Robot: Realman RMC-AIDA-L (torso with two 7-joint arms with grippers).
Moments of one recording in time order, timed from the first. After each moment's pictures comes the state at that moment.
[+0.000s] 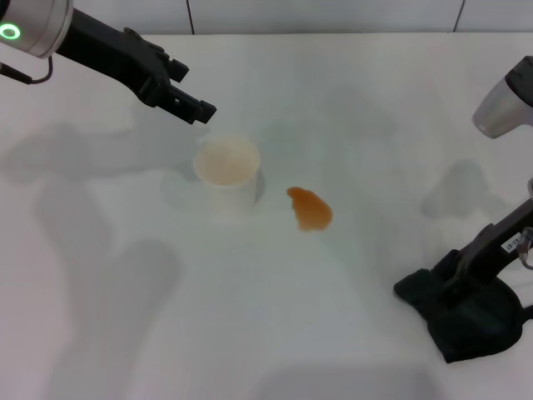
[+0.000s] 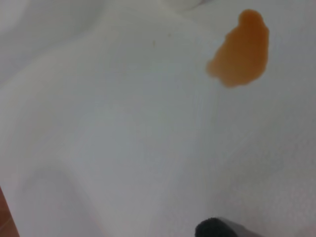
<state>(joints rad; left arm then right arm) -1.34 -2.05 2.85 -0.84 0.26 1.66 -1.49 0.63 2.01 -1.26 -1.06 -2.40 -1.69 2.33</state>
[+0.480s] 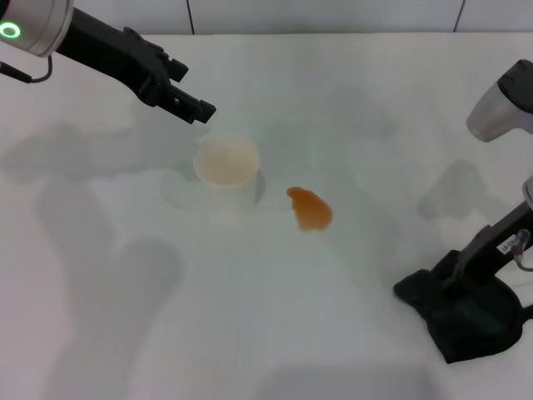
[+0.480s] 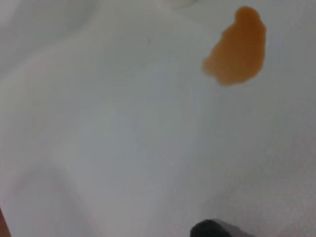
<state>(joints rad) -1.34 -2.05 2.85 -0.84 0.26 1.66 -1.50 0.63 2.01 -1.28 -1.04 -2.41 -1.67 2.34</state>
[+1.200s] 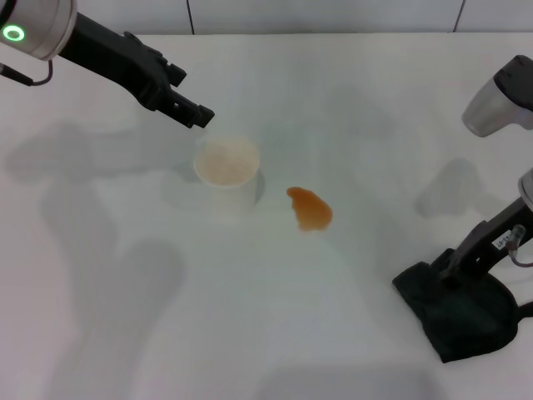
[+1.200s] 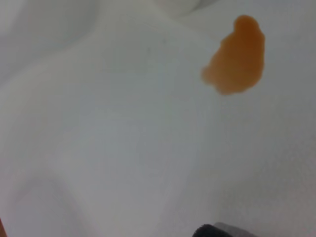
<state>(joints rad) -1.35 -2.06 2.85 -0.84 0.29 1.64 -1.51 0.64 2.02 -1.28 -1.05 -2.40 -1.66 2.35</state>
